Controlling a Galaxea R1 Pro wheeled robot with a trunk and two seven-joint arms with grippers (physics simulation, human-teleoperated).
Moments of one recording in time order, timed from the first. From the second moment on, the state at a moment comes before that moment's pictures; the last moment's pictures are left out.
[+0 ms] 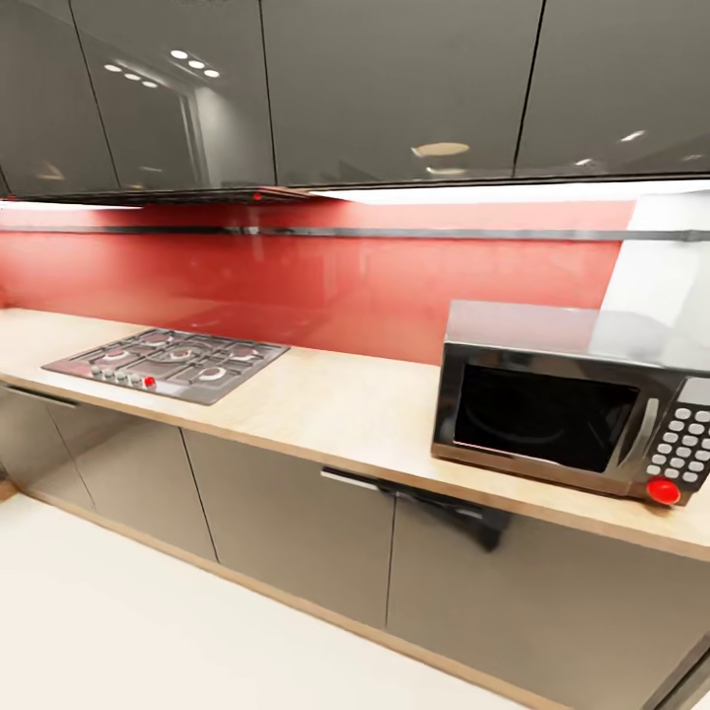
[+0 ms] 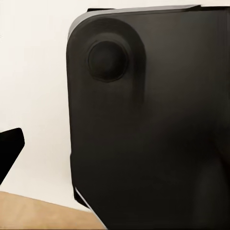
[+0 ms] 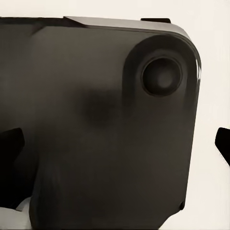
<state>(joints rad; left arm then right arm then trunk) 0.00 0.00 0.00 0.00 0.00 -0.11 0.00 0.00 0.05 0.00 -0.07 0.00 -0.03 0.00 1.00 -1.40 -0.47</state>
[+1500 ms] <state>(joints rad) 0.00 0.00 0.03 0.00 0.00 -0.11 0.01 0.00 0.05 0.00 -0.07 0.00 -0.03 0.00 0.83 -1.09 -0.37</state>
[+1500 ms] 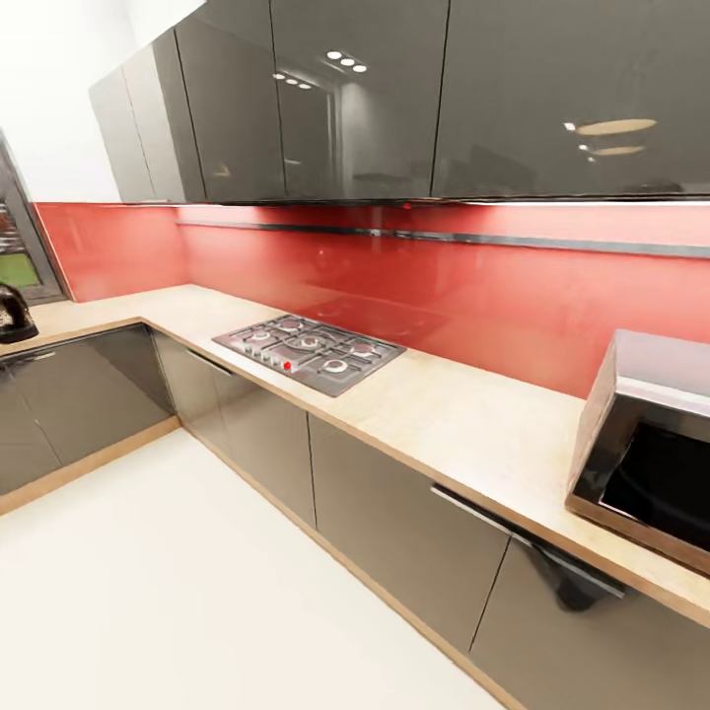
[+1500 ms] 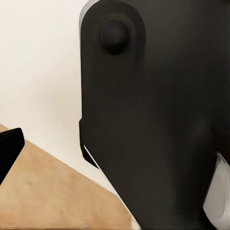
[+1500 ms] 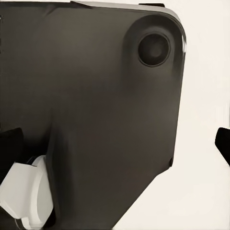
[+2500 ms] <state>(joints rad) 0.00 0.00 0.03 0.00 0.00 -0.11 0.01 0.00 0.05 0.00 -0.07 0.00 -0.03 0.00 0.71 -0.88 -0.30</state>
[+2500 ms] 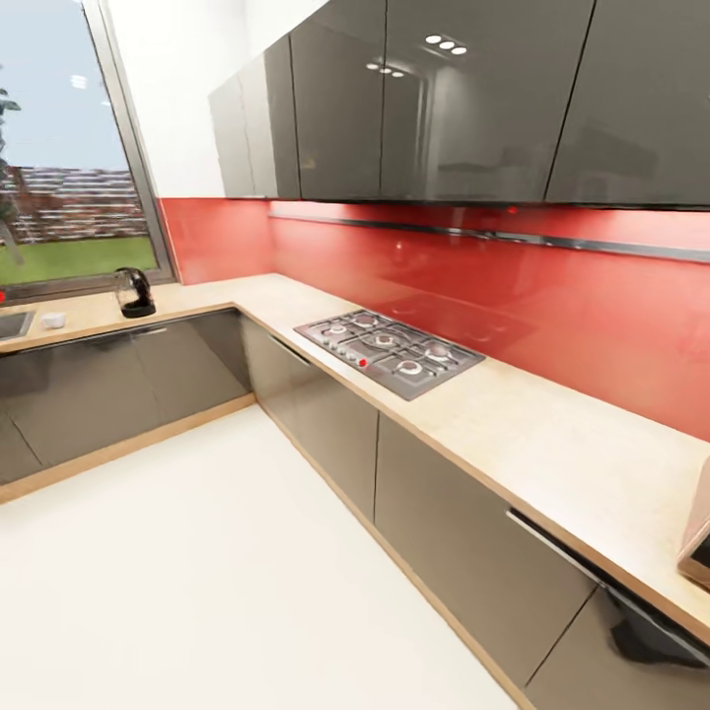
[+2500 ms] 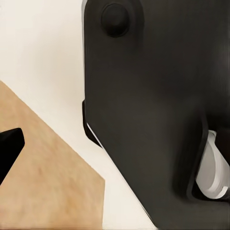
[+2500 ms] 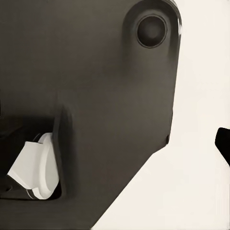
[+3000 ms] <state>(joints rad) 0.00 0.00 0.03 0.00 0.00 -0.11 0.01 0.00 0.05 0.00 -0.07 0.00 -0.03 0.00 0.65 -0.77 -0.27</state>
